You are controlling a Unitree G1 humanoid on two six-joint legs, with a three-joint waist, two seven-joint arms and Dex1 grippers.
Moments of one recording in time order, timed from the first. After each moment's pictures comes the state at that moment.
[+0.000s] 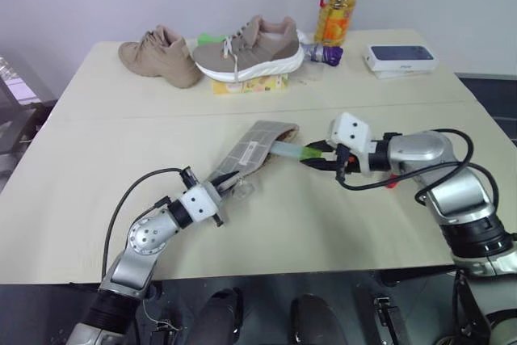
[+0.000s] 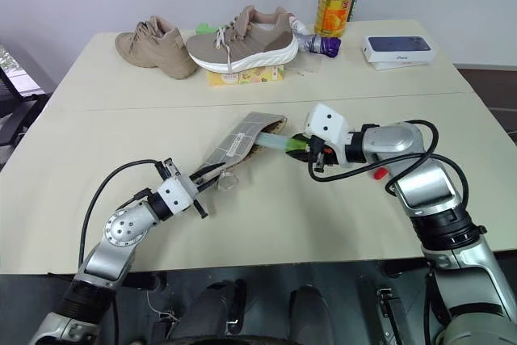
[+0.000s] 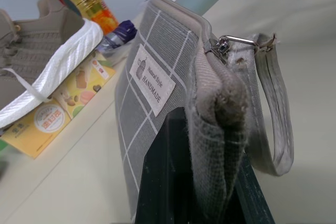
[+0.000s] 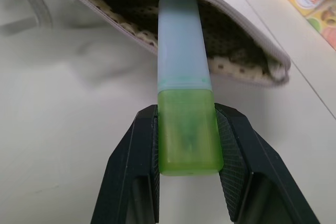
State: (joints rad) left arm -0.12 0.43 -0.15 -0.02 0.05 -0.39 -0.57; right arm -0.59 -0.75 0.17 -0.16 0.18 0.50 1.05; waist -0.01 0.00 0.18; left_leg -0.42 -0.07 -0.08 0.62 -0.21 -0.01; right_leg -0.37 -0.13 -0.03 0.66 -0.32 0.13
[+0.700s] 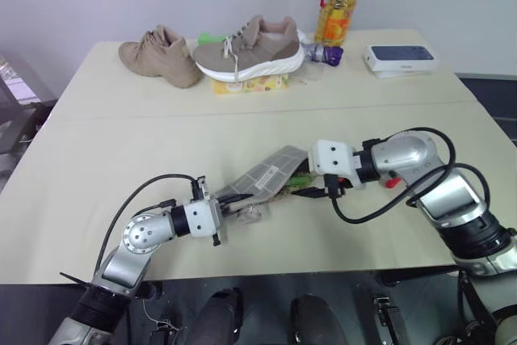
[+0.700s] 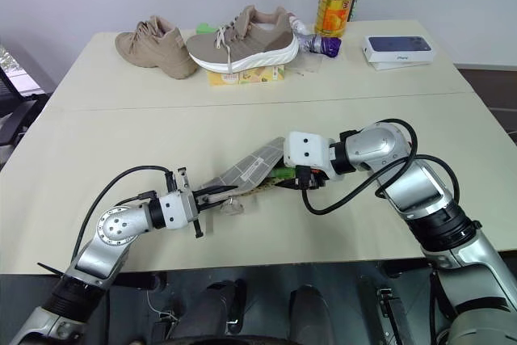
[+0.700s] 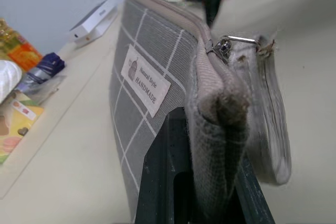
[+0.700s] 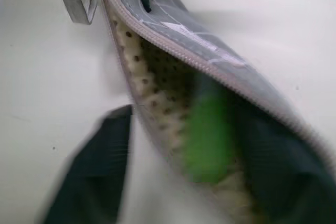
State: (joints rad) left arm -0.13 0.53 -0.21 -0.04 -0.05 -0.44 -0.80; right arm -0.63 -0.79 0.30 -0.22 0.14 0.43 1.22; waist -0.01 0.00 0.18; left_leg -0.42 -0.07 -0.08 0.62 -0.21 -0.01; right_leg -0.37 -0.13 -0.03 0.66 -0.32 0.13
